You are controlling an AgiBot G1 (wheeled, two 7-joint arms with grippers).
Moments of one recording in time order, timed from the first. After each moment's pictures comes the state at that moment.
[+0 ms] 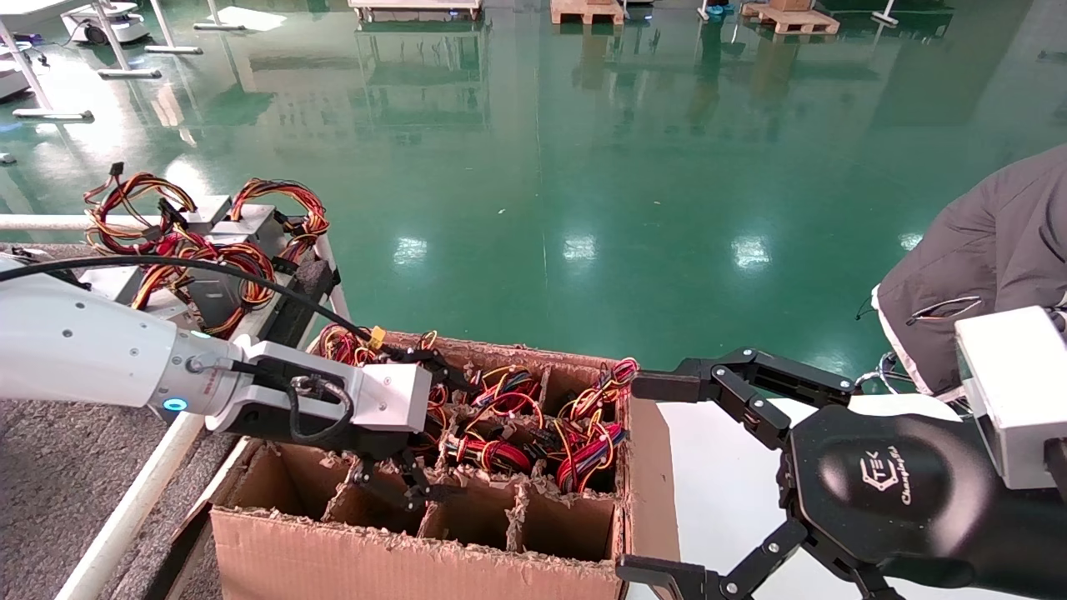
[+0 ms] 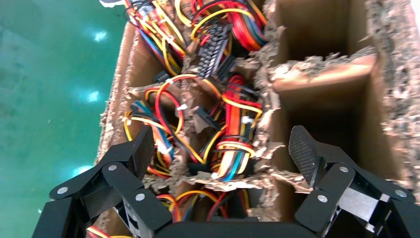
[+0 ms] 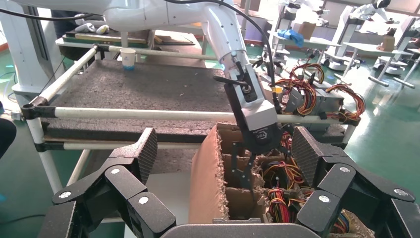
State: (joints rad) left arm -1.65 1.02 0.97 -0.75 1.27 1.32 0.27; right arm 1.07 -0.61 -0.28 1.28 -0.73 -1.50 0.19
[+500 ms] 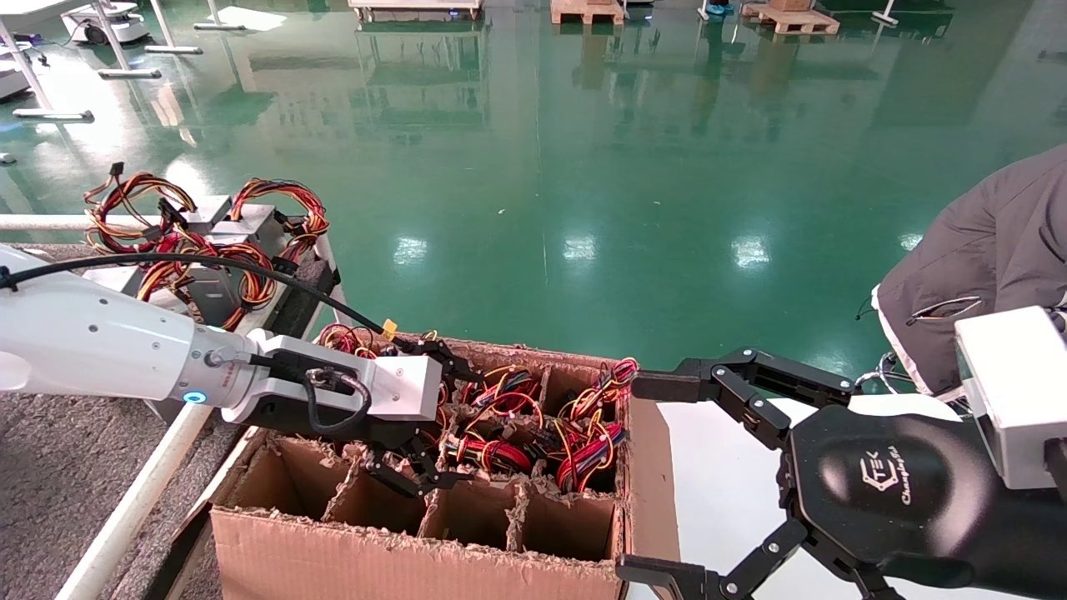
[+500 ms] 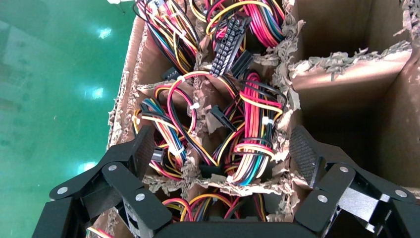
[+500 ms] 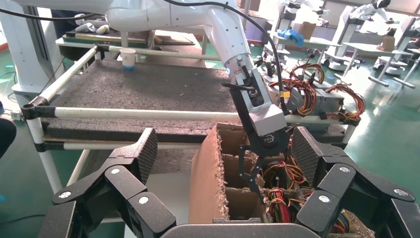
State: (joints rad) left arm -1.66 1.05 1.00 -0.70 1.26 1.29 0.29; right arm 1.07 -0.61 -0.28 1.28 -0.73 -1.50 0.19
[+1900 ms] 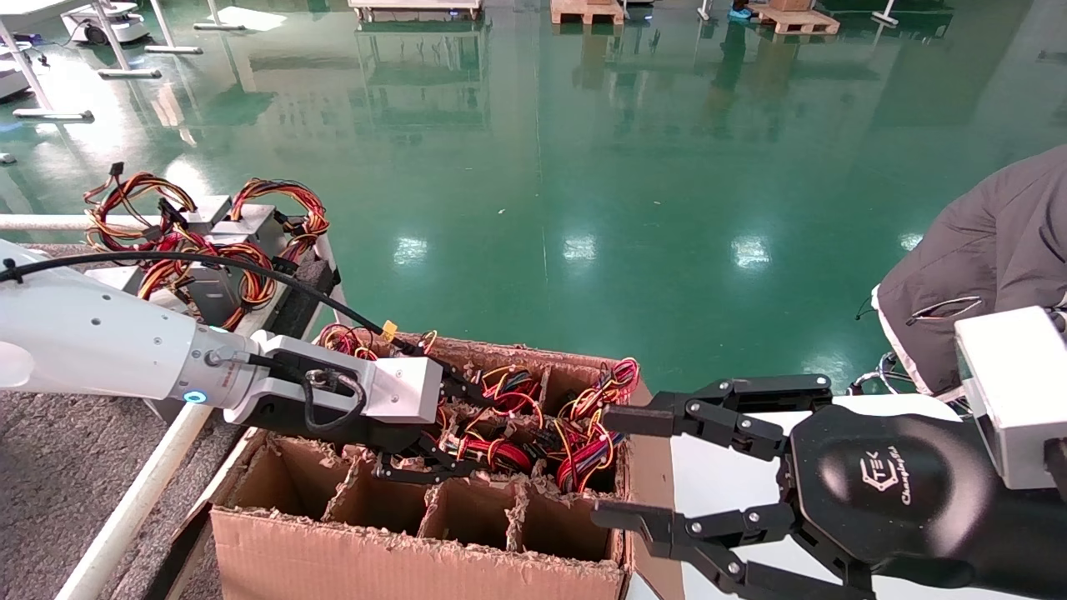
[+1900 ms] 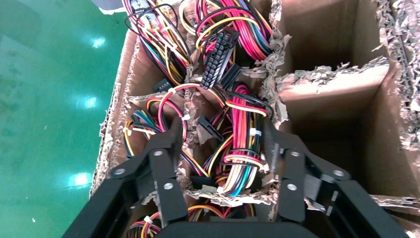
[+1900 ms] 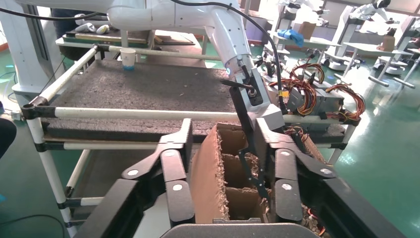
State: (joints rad) left arm -1.68 1.08 1.02 -0.59 1.21 1.34 0.37; right arm 1.07 -0.61 -0.28 1.28 -0.73 -1.50 0.19
